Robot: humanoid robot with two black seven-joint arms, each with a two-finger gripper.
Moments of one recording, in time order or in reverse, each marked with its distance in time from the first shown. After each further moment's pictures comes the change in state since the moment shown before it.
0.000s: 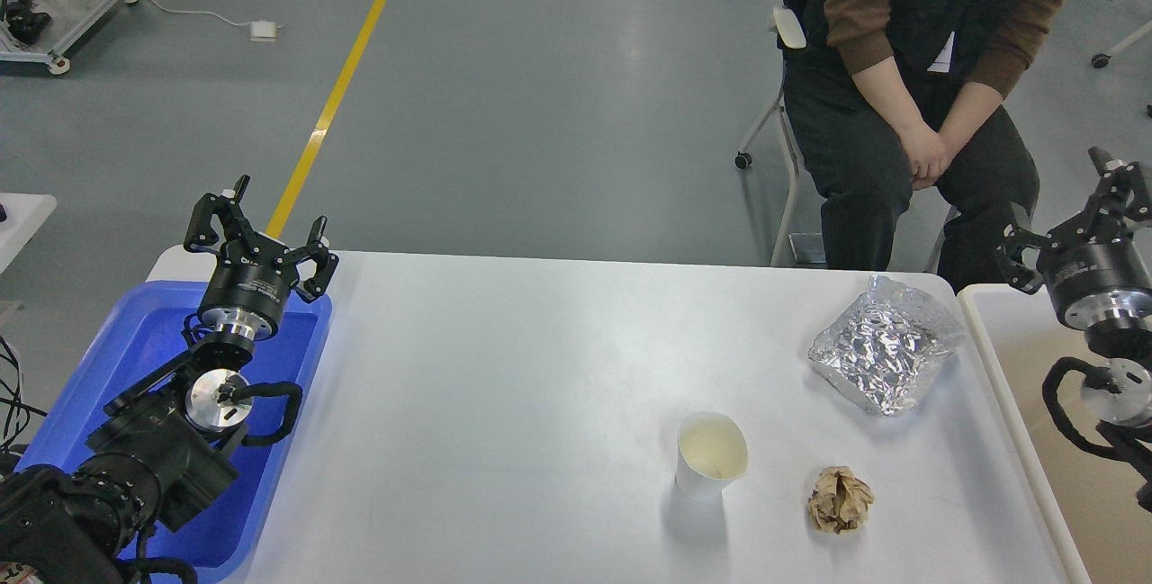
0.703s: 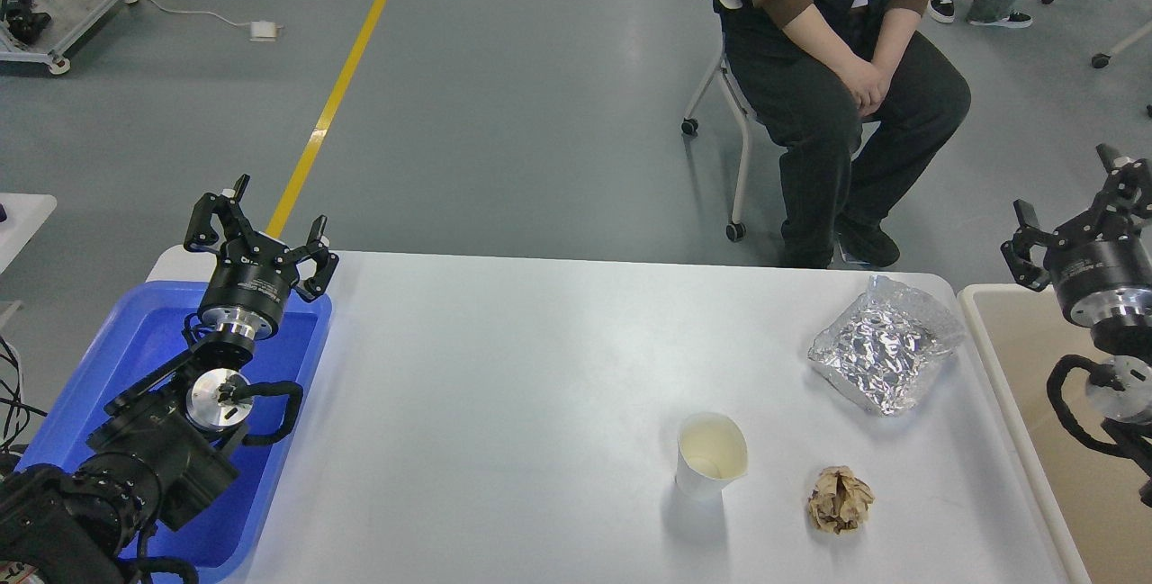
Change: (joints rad) left arm -0.002 -0.001 -0.001 0.001 0.000 0.001 -0.001; right arm 0.013 0.004 0.001 -0.025 -0.021 -0.002 0.006
